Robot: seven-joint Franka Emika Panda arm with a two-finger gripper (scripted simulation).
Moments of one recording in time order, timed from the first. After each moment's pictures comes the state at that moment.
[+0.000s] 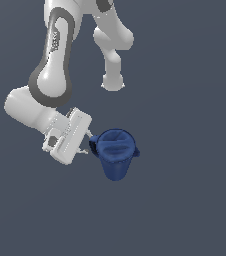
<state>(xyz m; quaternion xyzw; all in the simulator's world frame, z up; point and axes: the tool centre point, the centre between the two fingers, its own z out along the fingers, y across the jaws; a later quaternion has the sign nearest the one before) 0.038 -0.093 0.169 -0.76 -0.51 -0.28 0.29</state>
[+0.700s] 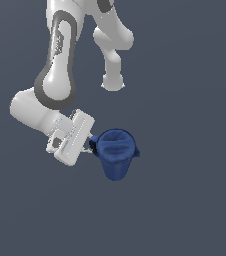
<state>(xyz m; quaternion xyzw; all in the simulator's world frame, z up) 0.040 -0.083 0.162 -0.76 -0.51 -0.28 0.29</state>
